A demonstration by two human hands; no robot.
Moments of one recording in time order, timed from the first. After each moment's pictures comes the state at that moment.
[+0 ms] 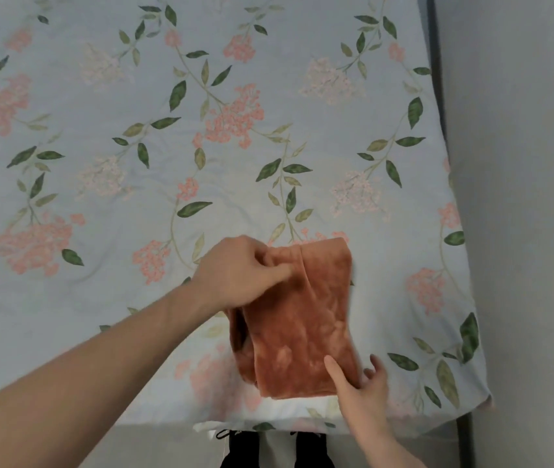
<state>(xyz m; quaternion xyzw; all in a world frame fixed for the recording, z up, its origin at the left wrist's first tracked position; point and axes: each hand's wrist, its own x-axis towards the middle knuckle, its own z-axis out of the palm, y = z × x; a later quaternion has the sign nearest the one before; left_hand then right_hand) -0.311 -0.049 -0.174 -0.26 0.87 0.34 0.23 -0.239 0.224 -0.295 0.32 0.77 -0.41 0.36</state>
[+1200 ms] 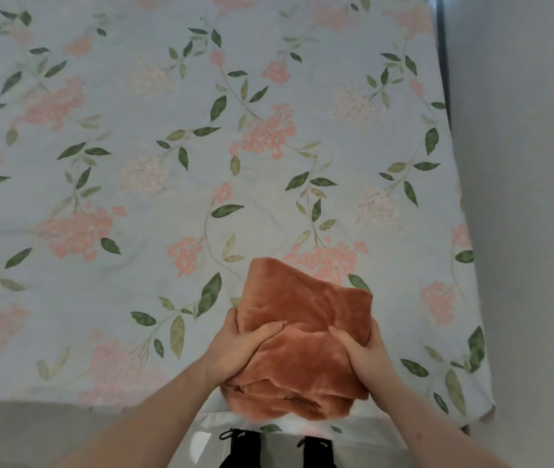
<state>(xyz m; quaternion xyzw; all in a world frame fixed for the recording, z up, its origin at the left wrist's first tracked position) -0.164 -0.044 -0.239 -0.47 0.63 0.57 0.24 -0.279 0.180 -0.259 0.16 0.77 -0.46 0.41</state>
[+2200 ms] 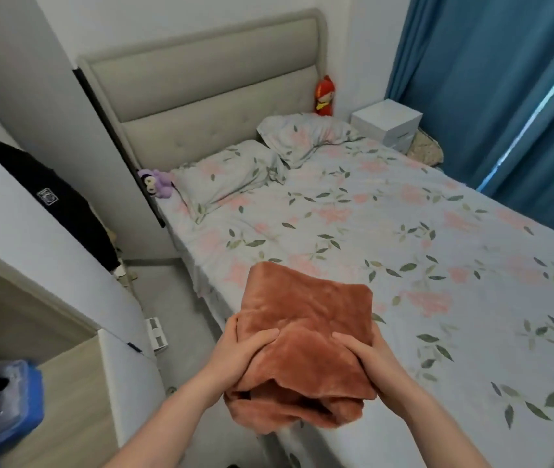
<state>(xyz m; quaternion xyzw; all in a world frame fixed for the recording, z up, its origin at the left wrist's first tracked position) 0.094 0.039 0.186 -0.63 0.44 0.60 -0.25 -0.165 0.081 0.176 -0.32 0.63 -0.39 0.60</state>
